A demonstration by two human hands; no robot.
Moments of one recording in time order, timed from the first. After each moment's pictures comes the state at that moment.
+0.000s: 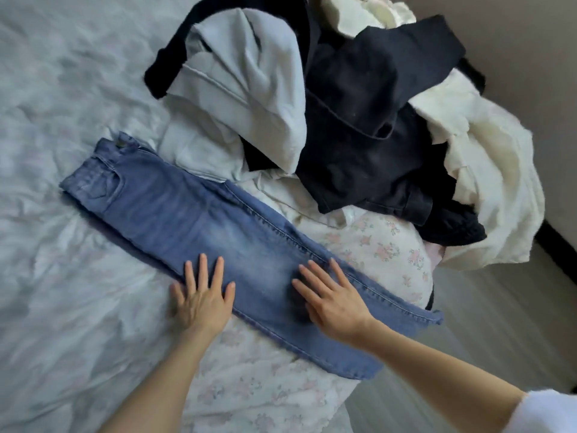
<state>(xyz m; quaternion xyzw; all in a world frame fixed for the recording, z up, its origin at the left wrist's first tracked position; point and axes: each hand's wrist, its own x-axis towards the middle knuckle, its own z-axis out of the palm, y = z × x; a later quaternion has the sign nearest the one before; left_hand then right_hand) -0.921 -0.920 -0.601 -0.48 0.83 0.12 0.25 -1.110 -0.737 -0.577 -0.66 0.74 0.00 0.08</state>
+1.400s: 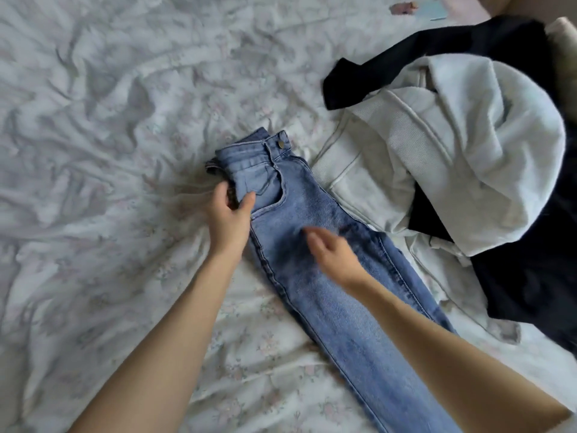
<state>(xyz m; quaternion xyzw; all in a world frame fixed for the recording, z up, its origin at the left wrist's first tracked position) -0.876 -1.162 -0.574 -0.63 0.50 0.47 -0.37 -1.023 -1.051 -0.575 -0.39 0.74 -0.26 0.48</state>
